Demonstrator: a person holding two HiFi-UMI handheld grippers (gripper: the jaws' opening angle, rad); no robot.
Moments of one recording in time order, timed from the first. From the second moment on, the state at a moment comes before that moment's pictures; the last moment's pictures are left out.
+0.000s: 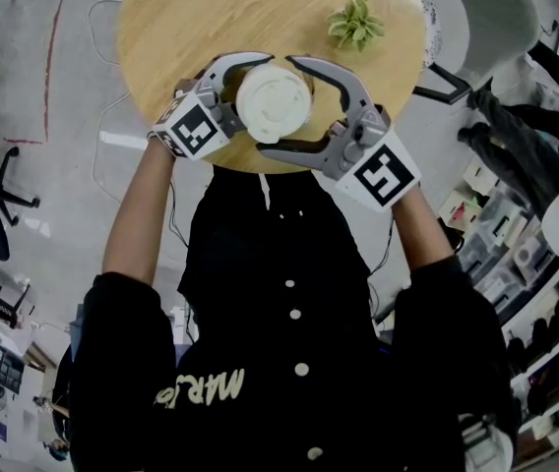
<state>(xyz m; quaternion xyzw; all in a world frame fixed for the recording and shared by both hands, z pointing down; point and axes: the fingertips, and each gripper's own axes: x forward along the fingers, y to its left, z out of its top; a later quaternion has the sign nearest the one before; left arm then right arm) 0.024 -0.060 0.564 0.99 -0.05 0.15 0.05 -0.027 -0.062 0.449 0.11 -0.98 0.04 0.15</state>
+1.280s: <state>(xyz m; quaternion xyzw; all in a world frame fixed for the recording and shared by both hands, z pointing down) 0.029 -0.060 0.566 0.99 -0.04 0.16 0.04 -0.030 -0.054 0.454 -0.06 -0.99 -0.01 0.14</state>
